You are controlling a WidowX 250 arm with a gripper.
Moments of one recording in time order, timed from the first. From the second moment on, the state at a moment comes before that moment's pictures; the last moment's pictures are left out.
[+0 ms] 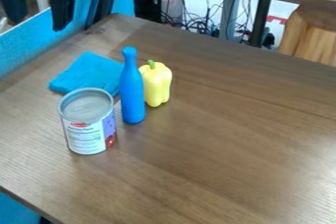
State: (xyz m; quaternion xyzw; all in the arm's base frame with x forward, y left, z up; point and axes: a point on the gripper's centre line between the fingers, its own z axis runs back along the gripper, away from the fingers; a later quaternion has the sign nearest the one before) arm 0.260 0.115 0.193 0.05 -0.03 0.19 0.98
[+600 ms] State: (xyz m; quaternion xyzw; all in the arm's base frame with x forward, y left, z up) arm 0.258 0.123 0.160 0.07 0.00 0.17 0.98
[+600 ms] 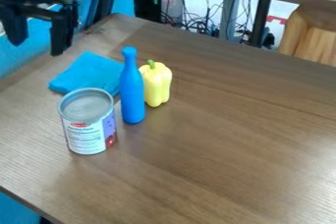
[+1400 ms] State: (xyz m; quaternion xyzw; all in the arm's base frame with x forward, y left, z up) arm 0.248 0.138 0.093 0.11 0.04 0.09 0.99
